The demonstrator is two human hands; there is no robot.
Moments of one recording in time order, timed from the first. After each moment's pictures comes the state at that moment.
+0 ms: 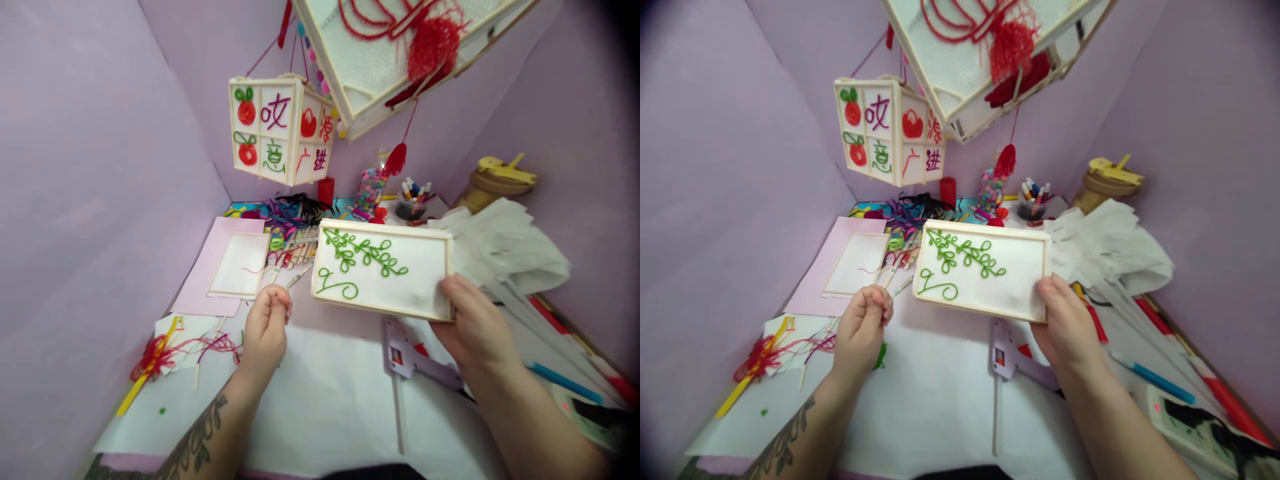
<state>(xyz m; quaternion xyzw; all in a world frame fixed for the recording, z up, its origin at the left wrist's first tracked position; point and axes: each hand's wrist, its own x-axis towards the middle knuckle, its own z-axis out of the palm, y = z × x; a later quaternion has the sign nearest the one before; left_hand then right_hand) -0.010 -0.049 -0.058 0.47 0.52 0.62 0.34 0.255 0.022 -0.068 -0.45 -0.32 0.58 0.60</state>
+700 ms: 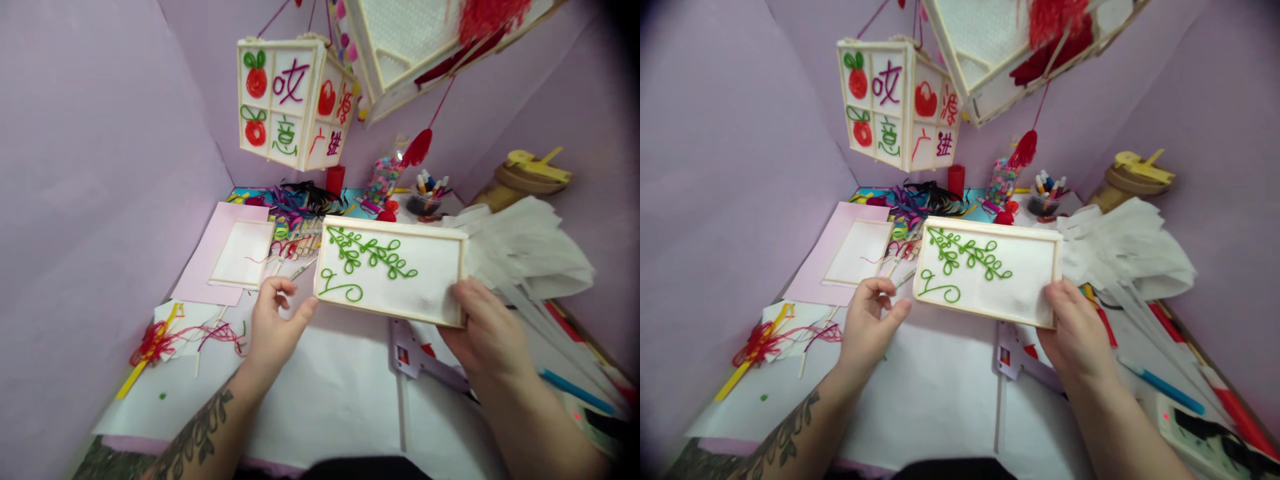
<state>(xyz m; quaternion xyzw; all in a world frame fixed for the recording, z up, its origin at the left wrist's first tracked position) -0.005 -0.050 -0.059 0.44 0.64 0.56 0.29 0.252 0.017 -0.072 -0.48 -0.31 0.57 0.59</state>
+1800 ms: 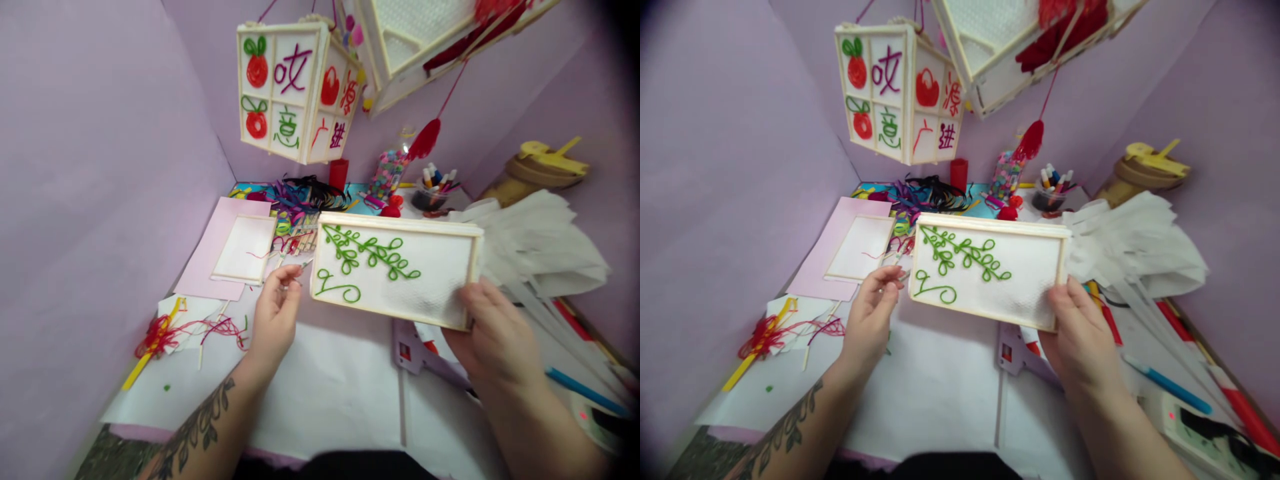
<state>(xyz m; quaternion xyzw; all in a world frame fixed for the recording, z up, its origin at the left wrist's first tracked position) -0.007 -0.047 -0.063 0.44 0.61 0.58 0.31 0.246 0.005 -0.063 -0.47 -0.33 0.57 0.59</state>
